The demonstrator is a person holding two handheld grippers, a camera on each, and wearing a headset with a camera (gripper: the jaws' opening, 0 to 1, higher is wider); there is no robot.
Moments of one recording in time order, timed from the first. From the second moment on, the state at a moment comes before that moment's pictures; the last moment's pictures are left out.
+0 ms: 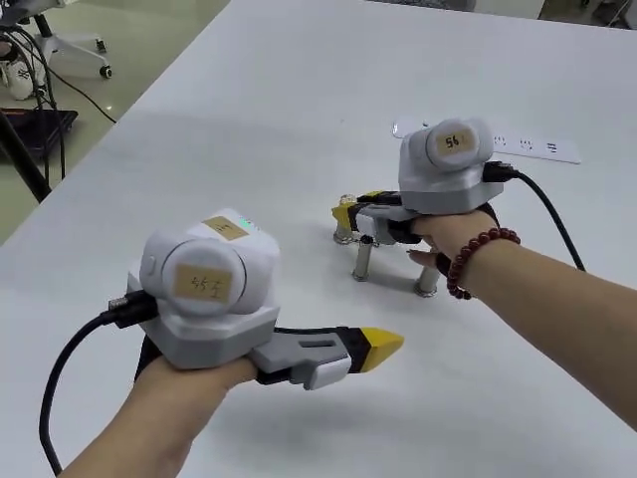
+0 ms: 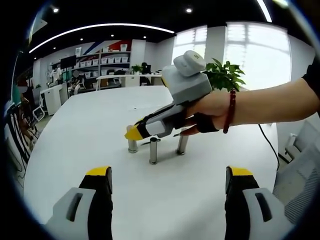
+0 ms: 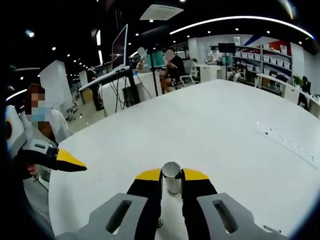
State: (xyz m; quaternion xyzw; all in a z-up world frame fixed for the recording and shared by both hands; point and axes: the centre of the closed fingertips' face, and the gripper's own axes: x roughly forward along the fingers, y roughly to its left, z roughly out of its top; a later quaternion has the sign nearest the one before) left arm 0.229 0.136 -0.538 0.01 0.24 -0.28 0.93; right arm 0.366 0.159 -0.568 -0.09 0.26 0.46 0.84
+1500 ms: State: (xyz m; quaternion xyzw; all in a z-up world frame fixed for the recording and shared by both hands) left arm 0.226 0.124 -0.534 0.03 0.23 -0.31 0.92; right arm 0.367 0.072 -0.553 -0.15 0.28 0.41 0.86
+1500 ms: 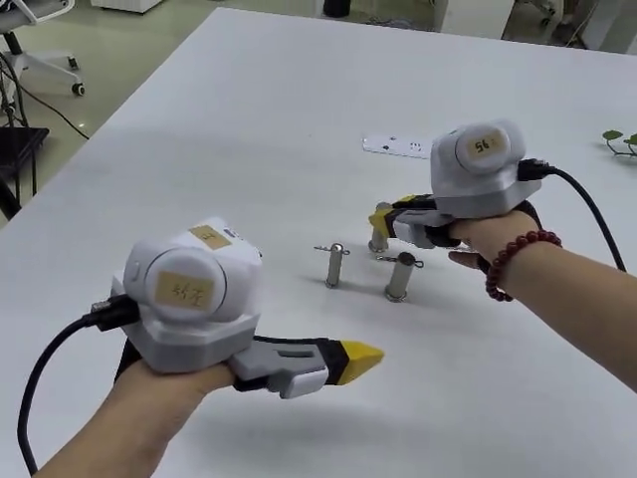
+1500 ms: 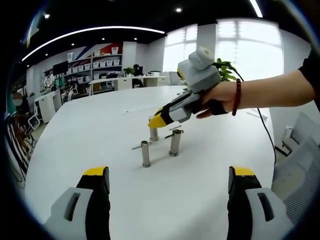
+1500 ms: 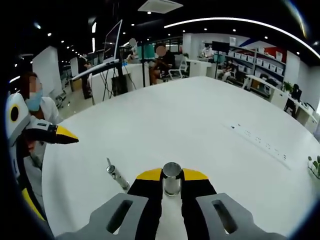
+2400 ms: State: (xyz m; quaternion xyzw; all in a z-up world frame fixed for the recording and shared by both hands) left arm 0.222 0.112 -0.533 0.04 0.22 -0.33 0.92; right arm 0.341 -0.009 -0.554 -0.15 0.30 0.35 0.87
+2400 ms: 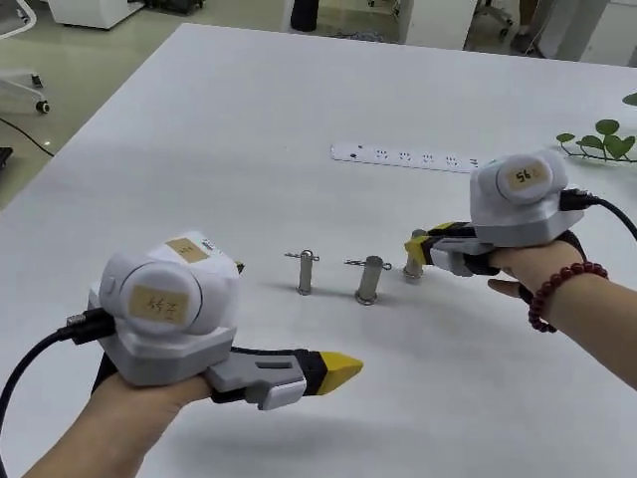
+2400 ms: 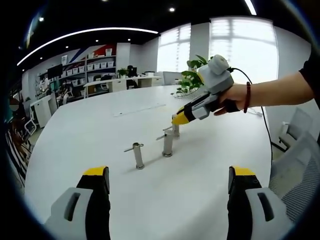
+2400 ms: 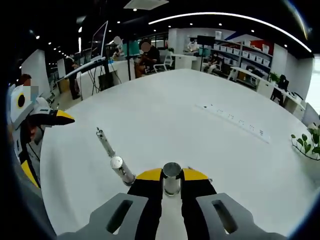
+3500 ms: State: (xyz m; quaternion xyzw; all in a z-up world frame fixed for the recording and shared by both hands) left arm 0.215 0.109 -0.536 0.04 0.23 -0.33 0.91; right arm 0.291 -0.046 -0.559 -0.13 0.31 0.32 0.89
